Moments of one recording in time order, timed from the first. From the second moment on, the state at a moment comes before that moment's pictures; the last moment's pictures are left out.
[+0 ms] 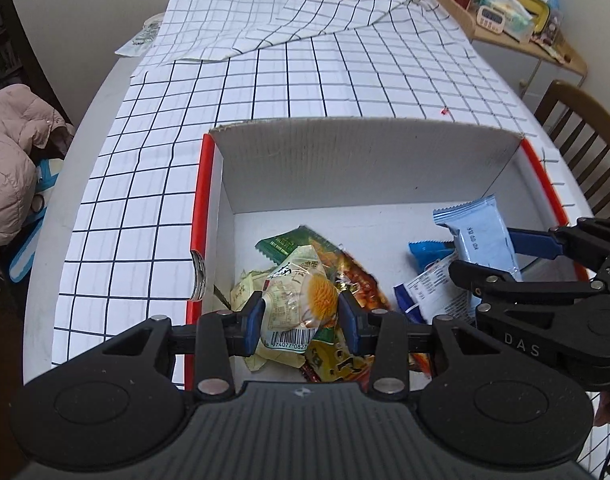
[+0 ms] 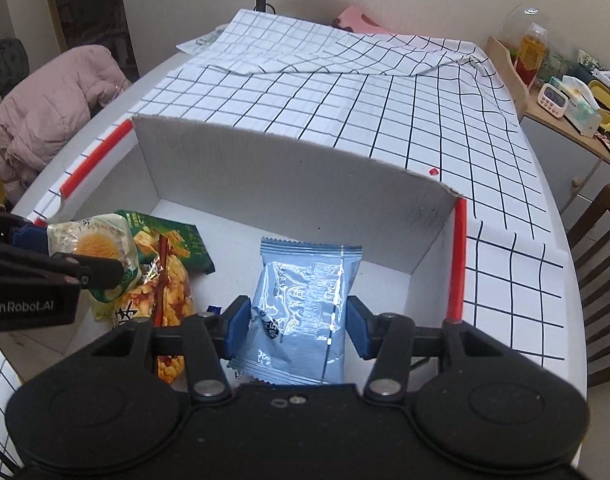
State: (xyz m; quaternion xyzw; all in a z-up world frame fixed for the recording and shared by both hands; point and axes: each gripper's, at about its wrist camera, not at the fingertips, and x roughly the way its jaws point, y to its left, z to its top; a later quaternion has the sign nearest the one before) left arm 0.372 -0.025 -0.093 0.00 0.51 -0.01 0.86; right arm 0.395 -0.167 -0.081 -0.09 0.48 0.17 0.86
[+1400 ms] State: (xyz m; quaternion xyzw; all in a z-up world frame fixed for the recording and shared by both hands) left arm 0.275 -0.003 -0.015 -0.02 0.43 -0.04 0.90; right arm 0.295 -0.175 0.016 -0.03 0.39 0.19 0.90
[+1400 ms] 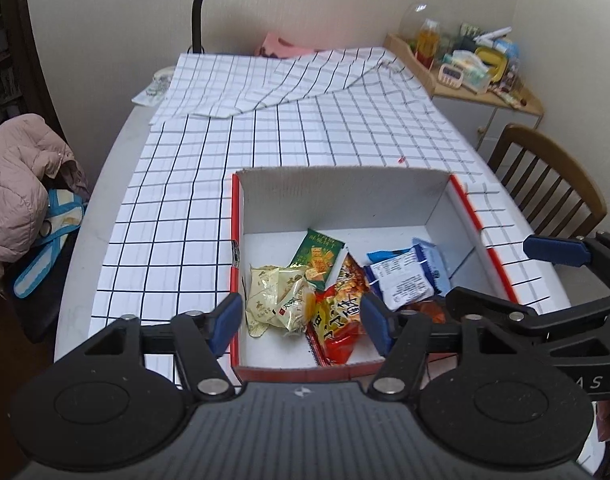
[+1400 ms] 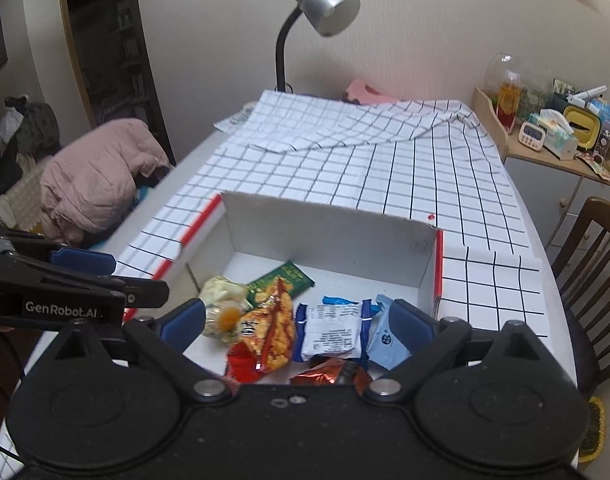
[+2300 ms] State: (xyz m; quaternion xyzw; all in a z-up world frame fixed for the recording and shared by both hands) left arm 0.172 0.027 -0.028 -0.04 0.40 -0.06 0.91; right arm 0.177 -0.158 0.004 -0.03 0.38 0.22 0.90
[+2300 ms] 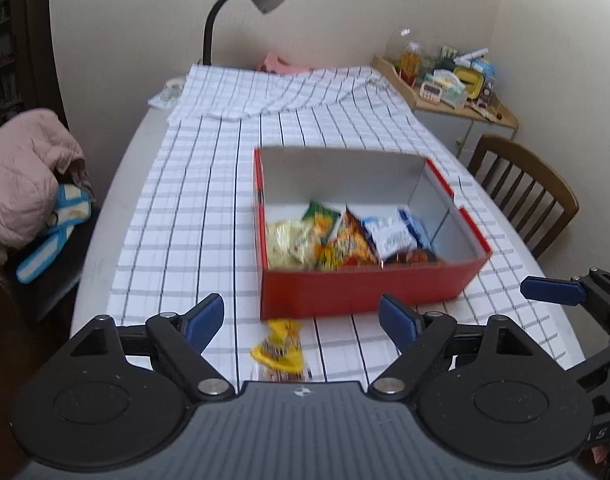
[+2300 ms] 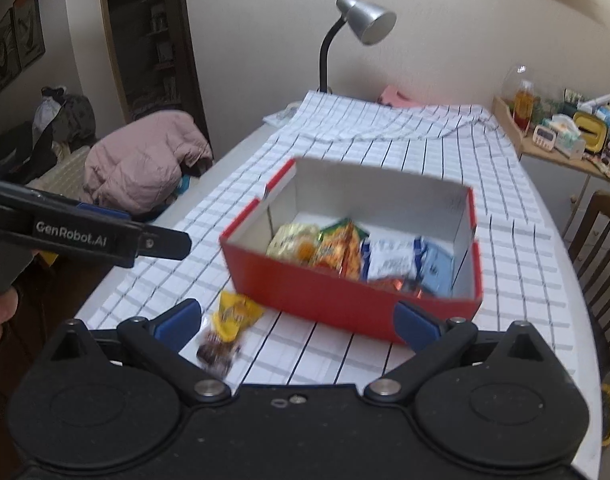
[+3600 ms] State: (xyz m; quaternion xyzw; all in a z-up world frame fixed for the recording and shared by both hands) left arm 0.193 0.020 -0.170 -0.05 0.55 0.00 0.83; right arm 0.178 -0.122 -0.128 -0.11 0.50 0.22 0.83
